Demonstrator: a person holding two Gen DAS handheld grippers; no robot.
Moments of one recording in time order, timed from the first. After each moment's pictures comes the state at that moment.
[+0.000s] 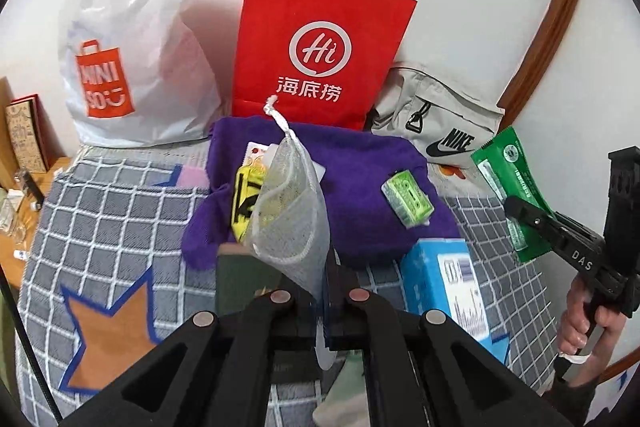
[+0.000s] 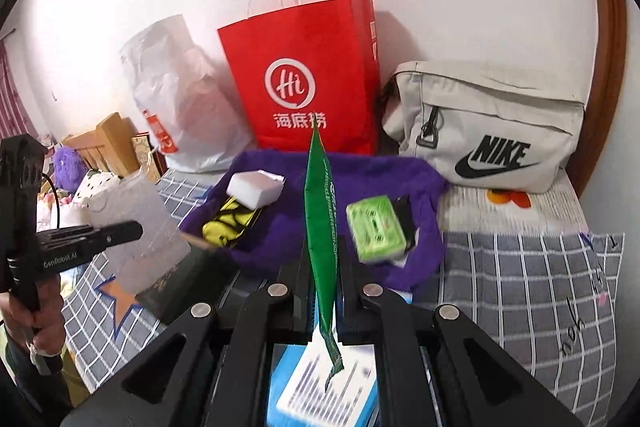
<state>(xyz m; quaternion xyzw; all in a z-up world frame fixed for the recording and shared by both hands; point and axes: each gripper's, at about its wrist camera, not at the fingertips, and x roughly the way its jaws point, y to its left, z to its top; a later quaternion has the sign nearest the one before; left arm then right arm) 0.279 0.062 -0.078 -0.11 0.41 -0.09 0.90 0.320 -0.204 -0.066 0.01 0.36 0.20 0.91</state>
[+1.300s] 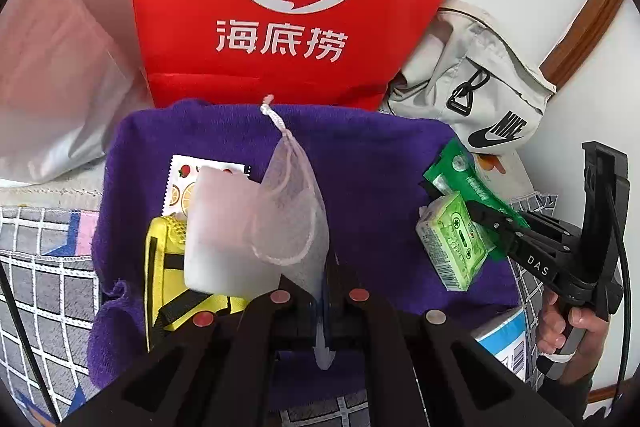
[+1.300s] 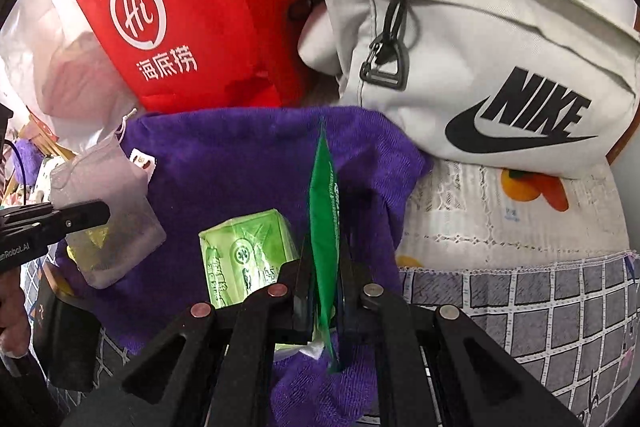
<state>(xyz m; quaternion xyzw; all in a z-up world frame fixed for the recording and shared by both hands) 0.442 0.015 -0.151 -0.09 0.50 -0.12 0.85 0.478 -0.217 -0.177 0.00 0.48 0.16 0.86</state>
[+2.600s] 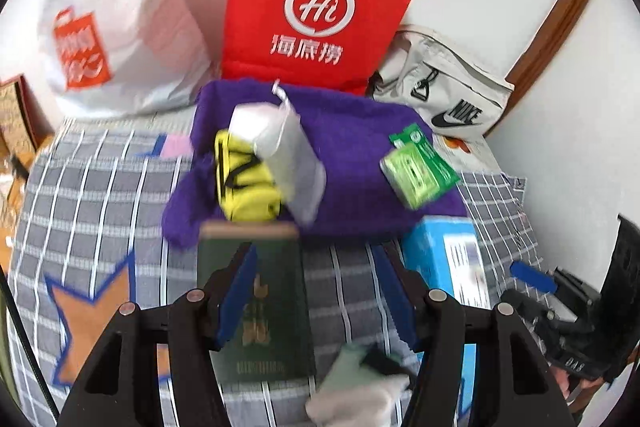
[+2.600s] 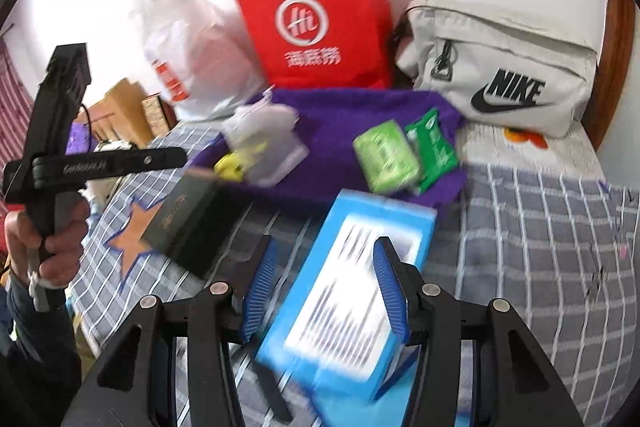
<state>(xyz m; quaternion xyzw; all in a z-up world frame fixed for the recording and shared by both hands) 0.289 0.055 -0.097 -0.11 0.47 -0.10 0.87 0.253 -0.204 -0.108 0.01 0.43 0.24 0.87</state>
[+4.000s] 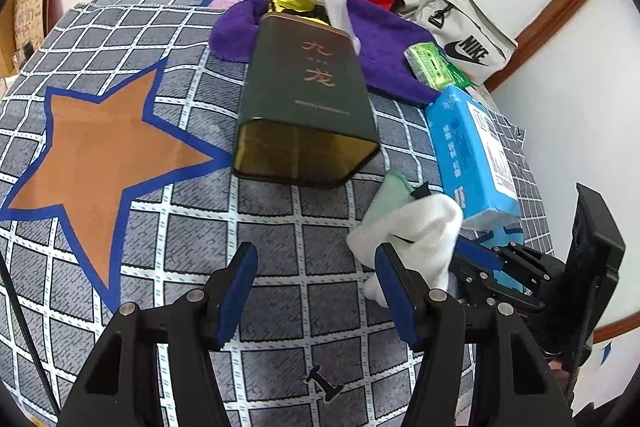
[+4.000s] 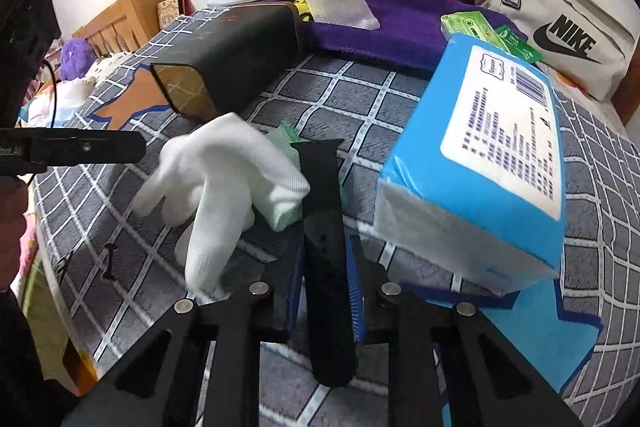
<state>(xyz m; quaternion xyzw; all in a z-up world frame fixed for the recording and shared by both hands) 0.182 0.080 -0.181 -0.16 0.51 -0.11 0.84 0.187 -0.139 -0.205 -0.08 0.47 0.24 0.84</state>
